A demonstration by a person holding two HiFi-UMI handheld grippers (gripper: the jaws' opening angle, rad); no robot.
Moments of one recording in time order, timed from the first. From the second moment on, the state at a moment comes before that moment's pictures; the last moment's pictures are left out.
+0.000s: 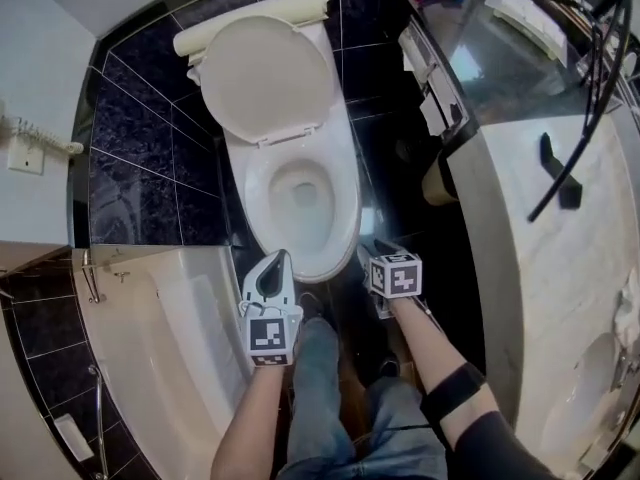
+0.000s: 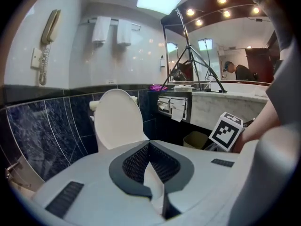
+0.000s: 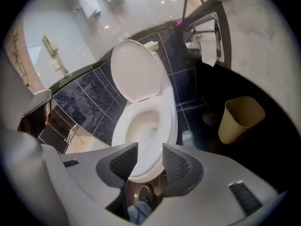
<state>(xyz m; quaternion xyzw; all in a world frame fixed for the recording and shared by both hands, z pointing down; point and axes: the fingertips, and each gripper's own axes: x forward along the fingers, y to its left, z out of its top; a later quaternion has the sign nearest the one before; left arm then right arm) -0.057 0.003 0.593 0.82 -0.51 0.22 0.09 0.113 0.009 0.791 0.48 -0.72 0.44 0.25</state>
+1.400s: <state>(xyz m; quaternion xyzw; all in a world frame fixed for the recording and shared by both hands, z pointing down) -0.077 -0.032 0.749 0.82 -0.51 0.23 0.12 0.092 -0.046 0.937 0.48 -0.62 0.61 0.09</state>
